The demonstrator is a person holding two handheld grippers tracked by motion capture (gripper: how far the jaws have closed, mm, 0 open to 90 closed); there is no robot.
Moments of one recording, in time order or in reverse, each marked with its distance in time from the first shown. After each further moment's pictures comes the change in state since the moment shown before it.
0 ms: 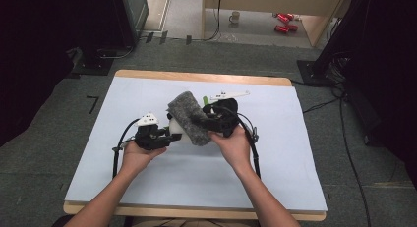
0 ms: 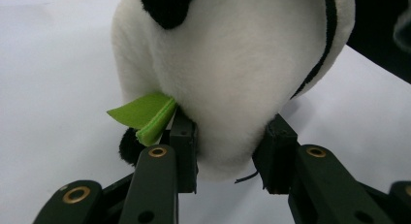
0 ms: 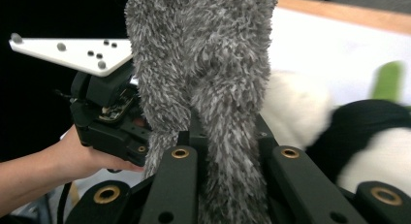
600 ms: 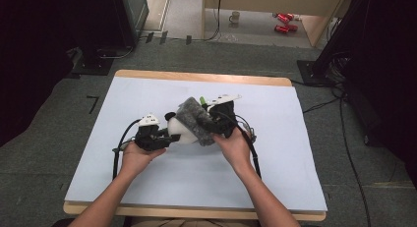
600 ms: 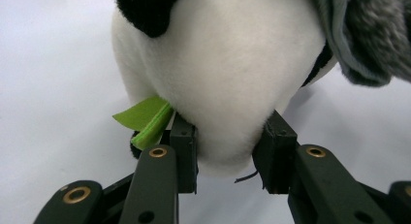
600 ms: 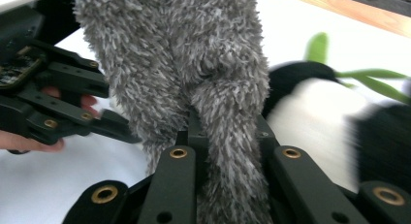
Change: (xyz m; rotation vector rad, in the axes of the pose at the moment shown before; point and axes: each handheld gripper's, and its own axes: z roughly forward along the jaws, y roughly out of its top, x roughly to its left) left arm 0.003 -0.001 0.002 0.059 0.042 -0.002; right arm -0.023 -0.013 0.014 0.077 -0.187 -0.081
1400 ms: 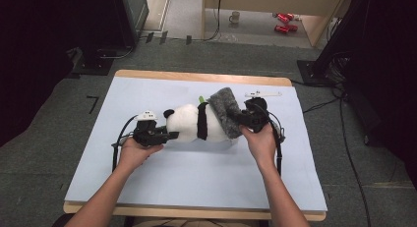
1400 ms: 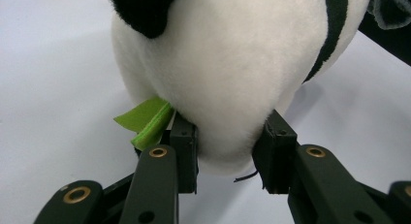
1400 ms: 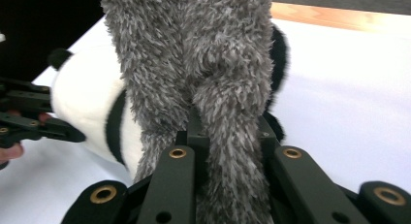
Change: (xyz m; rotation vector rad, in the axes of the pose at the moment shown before) left arm 0.019 0.005 0.002 0.028 -0.054 -0.017; right arm -0.066 -0.018 -0.047 -0.087 -0.082 0.199
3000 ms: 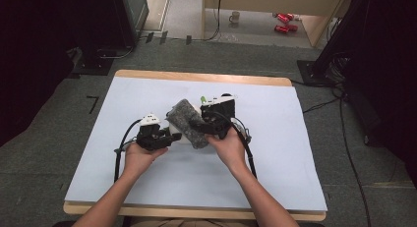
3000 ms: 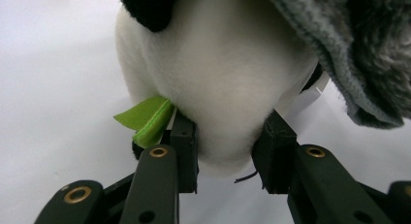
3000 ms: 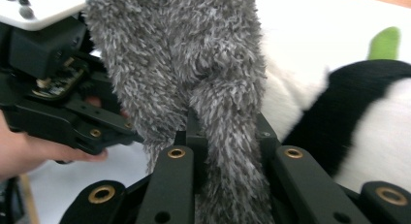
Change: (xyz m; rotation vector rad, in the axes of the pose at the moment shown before) left arm -0.022 -0.004 0.002 -0.040 0.070 -0.023; right arm 0.083 -0.001 0.054 0.100 0.187 -0.166
